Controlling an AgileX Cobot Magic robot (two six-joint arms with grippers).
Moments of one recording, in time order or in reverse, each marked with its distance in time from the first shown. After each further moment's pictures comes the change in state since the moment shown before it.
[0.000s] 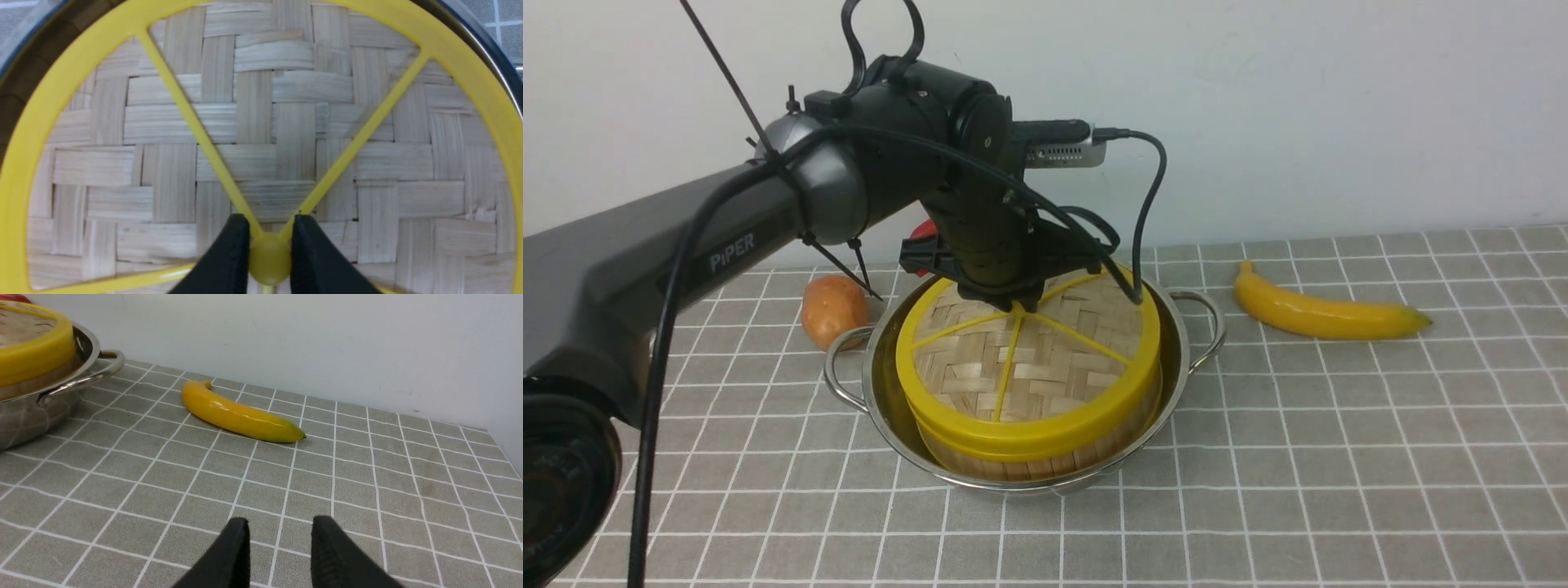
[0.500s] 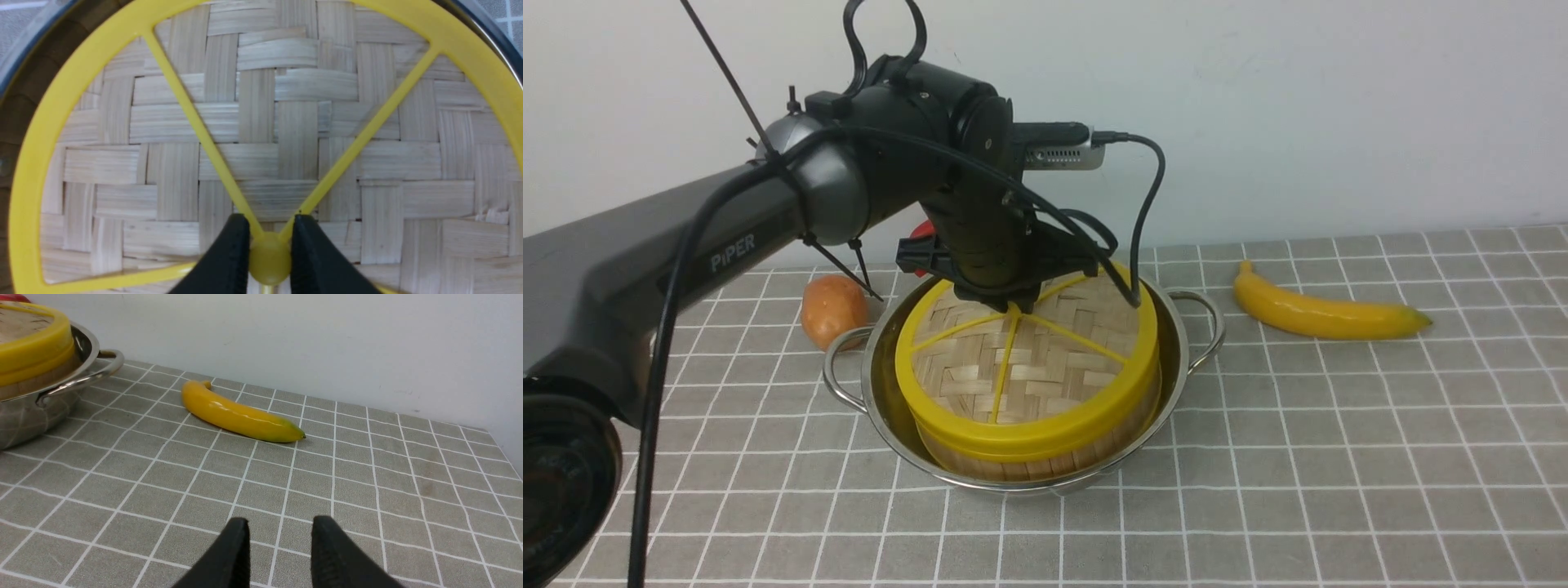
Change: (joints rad) right arm 0.000 0.000 0.000 0.000 0.000 0.000; left arm 0.000 0.000 0.001 0.016 0.010 -0.001
